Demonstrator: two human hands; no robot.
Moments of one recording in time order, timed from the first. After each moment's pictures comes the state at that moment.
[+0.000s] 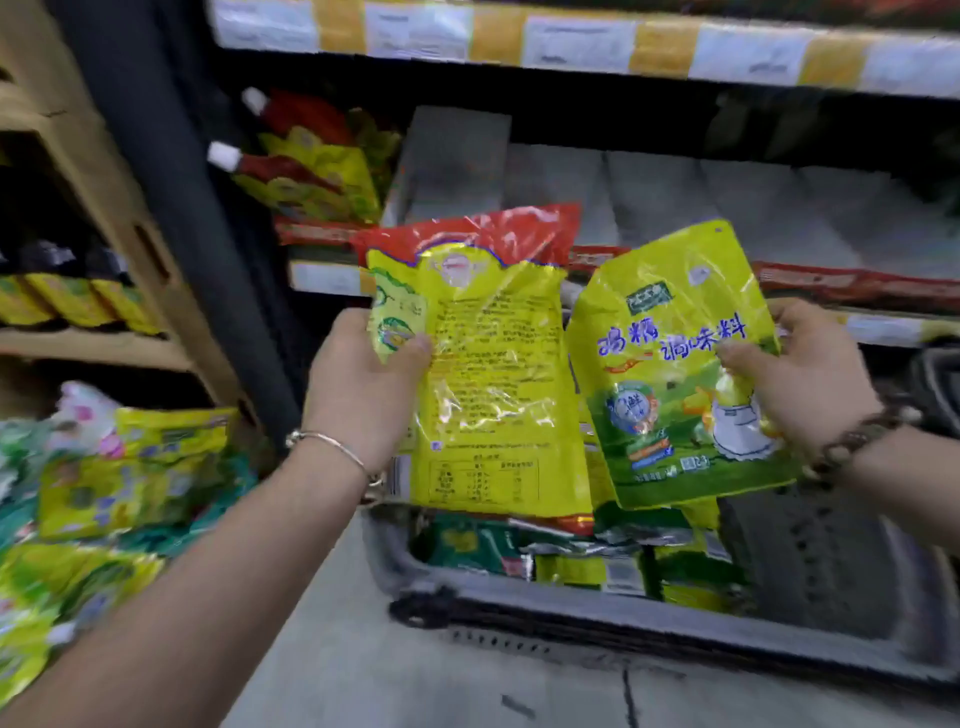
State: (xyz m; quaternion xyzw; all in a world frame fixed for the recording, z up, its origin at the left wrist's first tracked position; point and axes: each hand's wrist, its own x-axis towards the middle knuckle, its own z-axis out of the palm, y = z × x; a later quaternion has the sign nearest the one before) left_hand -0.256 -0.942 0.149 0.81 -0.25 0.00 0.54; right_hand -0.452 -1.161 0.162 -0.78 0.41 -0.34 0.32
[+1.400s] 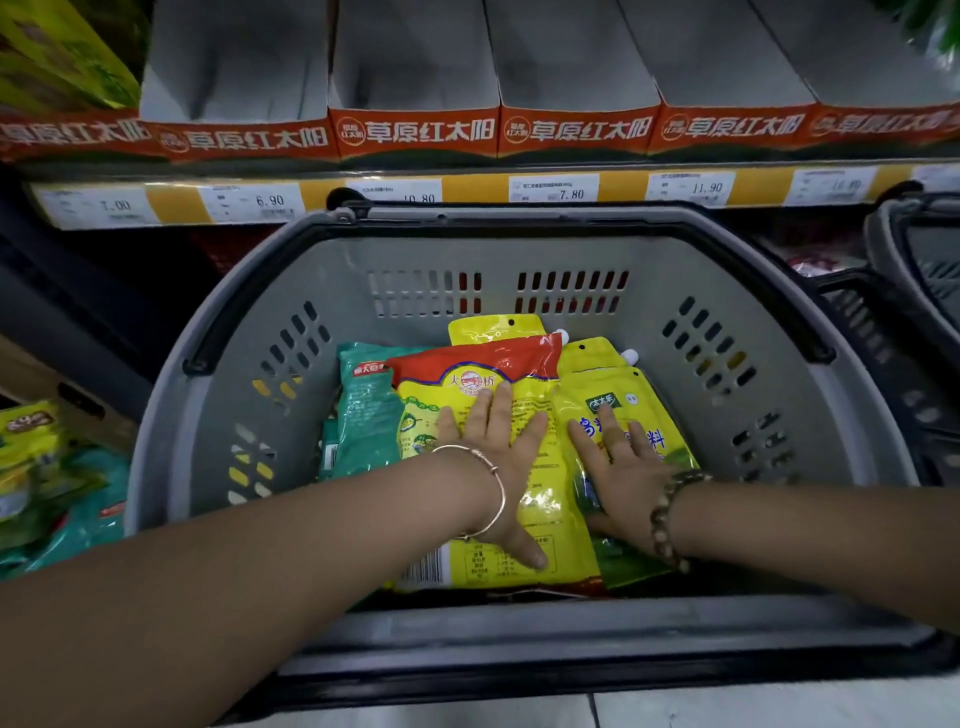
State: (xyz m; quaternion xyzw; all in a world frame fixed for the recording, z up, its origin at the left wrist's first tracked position) left_hand -0.344 -1.087 -0.002 0.73 -0.62 -0.23 -0.16; right_hand -0.484 -1.168 -0.009 -0.88 0.36 0.29 0.10
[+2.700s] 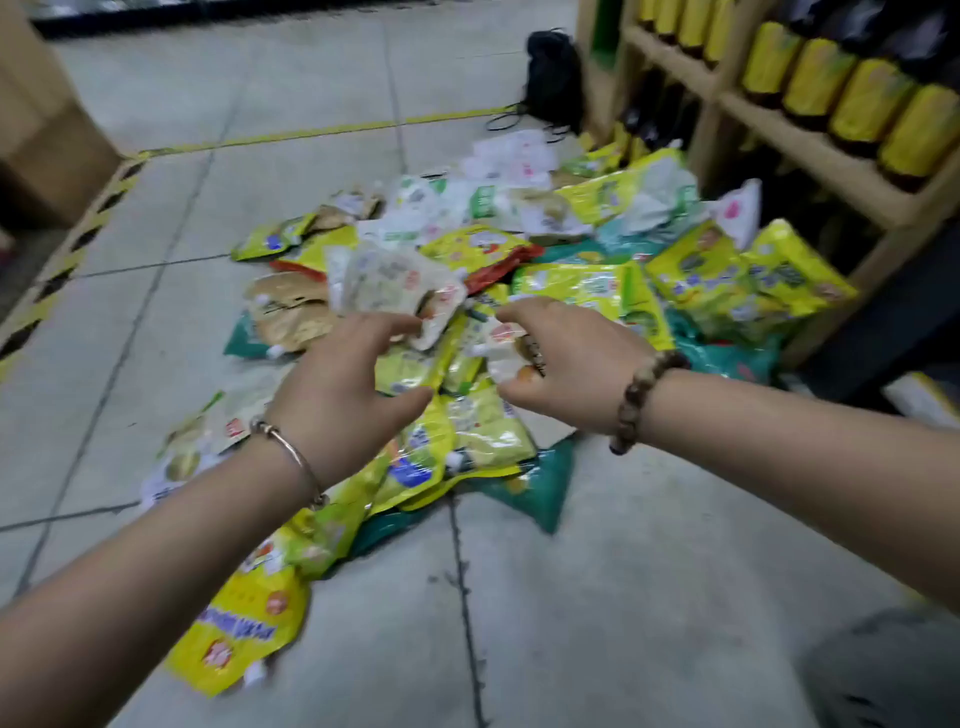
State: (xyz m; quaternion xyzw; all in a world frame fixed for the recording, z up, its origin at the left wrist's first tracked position) left_hand -0.421 -0.563 0.050 0.95 0.15 0.15 0.25; right_hand -0.290 -0.722 0.056 -0.87 -0.46 0.07 0.15
